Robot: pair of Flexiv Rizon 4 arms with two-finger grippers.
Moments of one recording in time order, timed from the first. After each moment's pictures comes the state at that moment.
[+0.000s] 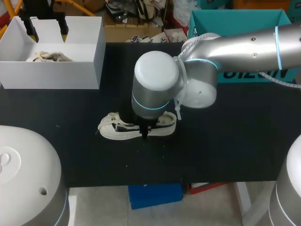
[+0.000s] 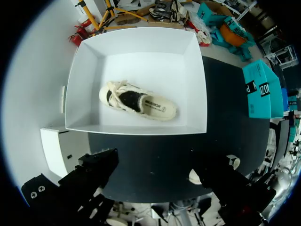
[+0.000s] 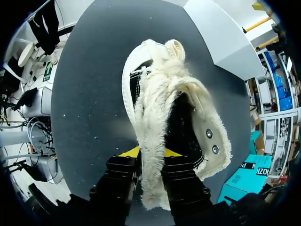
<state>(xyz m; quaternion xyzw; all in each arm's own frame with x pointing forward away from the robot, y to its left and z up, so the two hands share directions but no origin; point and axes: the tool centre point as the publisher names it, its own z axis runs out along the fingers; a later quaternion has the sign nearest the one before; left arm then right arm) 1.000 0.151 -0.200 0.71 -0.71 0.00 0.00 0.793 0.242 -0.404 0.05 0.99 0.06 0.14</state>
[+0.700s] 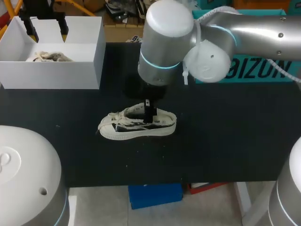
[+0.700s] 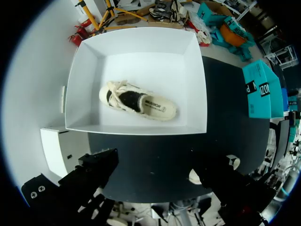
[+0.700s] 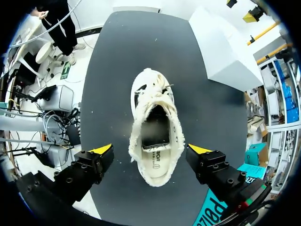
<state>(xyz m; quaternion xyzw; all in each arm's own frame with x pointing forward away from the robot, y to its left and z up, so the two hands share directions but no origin) 1.000 0.151 -0.200 0.71 -0.71 0.00 0.00 0.798 0.234 -0.312 -0.01 0.99 0.08 0.08</state>
